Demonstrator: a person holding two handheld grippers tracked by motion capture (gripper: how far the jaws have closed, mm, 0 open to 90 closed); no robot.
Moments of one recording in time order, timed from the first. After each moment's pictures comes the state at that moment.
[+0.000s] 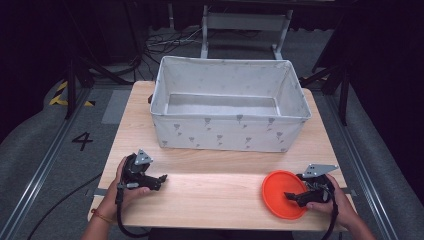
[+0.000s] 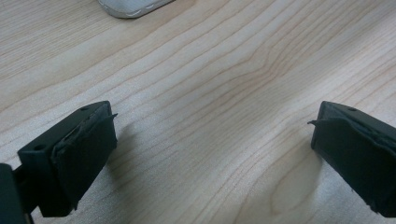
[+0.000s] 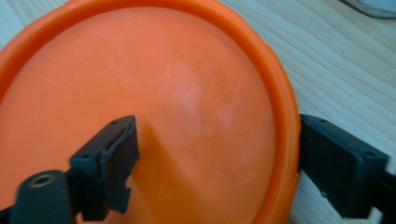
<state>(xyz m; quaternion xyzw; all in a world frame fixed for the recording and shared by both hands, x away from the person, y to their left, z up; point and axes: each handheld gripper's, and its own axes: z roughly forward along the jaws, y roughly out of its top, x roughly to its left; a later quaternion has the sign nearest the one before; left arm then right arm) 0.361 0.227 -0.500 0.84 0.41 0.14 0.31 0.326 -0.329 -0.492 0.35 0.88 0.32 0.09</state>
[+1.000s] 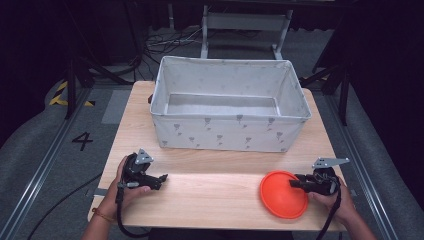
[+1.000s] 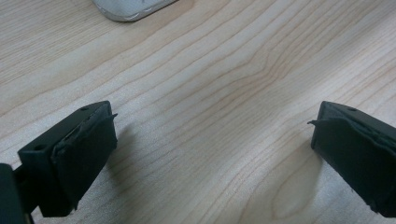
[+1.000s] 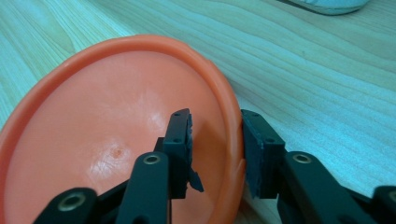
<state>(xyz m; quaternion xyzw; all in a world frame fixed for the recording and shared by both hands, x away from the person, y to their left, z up) 0.364 0.227 -0.500 0.85 0.40 0.14 0.32 0.341 -0.352 -0.489 0.41 0.83 0.37 0.03</state>
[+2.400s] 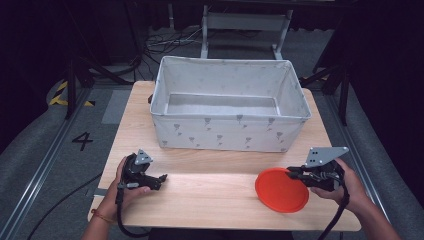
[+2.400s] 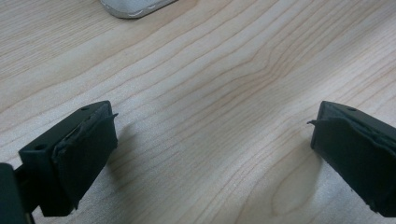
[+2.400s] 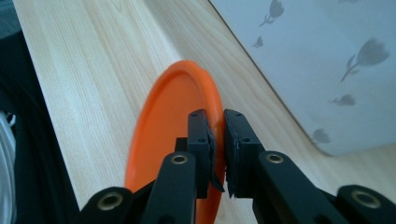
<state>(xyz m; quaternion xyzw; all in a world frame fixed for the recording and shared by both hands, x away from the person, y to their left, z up) 0.361 0.227 -0.500 0.84 0.41 0.14 0.31 0.319 -0.288 -0.369 0.22 0.91 0.32 0.13</state>
